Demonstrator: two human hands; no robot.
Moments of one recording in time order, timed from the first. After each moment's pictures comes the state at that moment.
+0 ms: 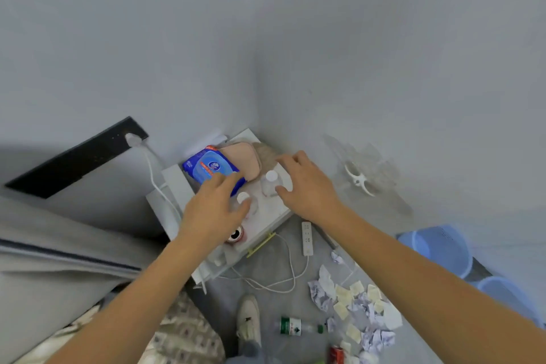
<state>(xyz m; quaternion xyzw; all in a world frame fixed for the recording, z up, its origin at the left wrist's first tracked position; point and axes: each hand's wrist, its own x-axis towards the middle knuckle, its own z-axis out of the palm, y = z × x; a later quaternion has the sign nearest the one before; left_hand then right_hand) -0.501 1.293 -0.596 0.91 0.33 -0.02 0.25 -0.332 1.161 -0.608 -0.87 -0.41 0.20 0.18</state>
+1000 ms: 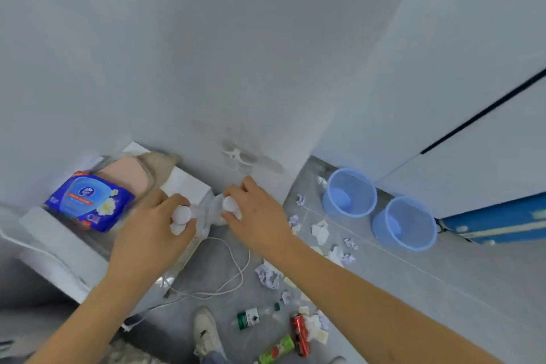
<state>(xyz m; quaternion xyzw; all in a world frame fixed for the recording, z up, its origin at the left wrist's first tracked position) -0.457 1.152 -0.574 0.95 0.20 0.01 0.22 -0.356 0.983 -0.631 -0.91 -0.31 0.10 0.27</state>
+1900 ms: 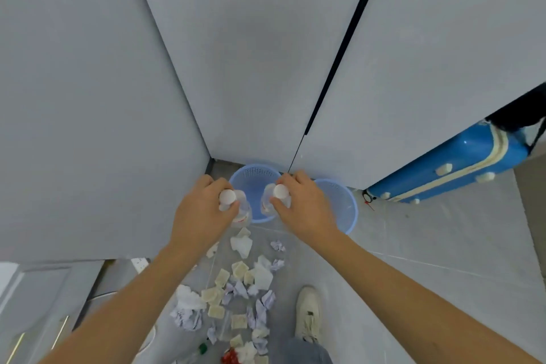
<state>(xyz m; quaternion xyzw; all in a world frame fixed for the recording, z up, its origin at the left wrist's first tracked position) -0.170 0.747 -0.715 0.95 0.03 -0.06 0.31 -0.153 0.528 -0.736 -0.96 -0.08 0.05 0.25</state>
